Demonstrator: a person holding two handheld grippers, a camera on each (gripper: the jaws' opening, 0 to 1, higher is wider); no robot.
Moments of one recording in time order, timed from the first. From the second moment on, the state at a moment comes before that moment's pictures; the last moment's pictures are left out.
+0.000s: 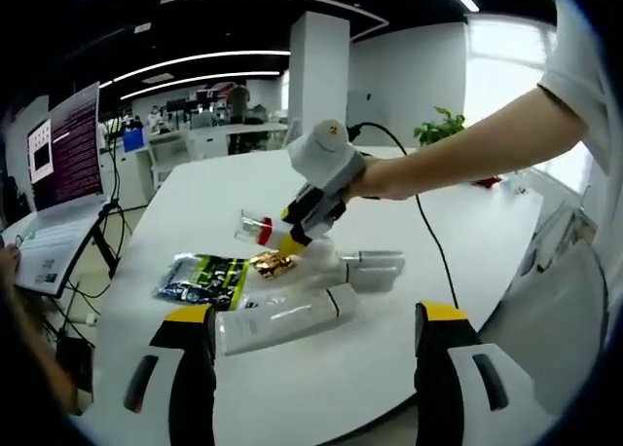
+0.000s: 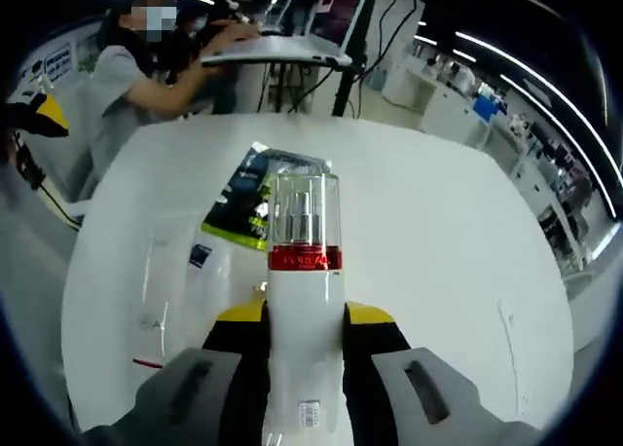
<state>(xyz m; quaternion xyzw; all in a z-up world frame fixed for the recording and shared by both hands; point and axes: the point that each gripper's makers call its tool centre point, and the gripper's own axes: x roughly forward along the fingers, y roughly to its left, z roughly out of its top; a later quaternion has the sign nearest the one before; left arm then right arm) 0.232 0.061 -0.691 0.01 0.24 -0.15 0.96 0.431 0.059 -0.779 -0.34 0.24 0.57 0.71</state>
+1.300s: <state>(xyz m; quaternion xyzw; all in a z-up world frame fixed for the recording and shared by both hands) 0.241 0.034 -0.619 0.01 0.16 -0.24 0.96 0.346 -0.026 -0.664 0.07 0.22 0.57 0.79</state>
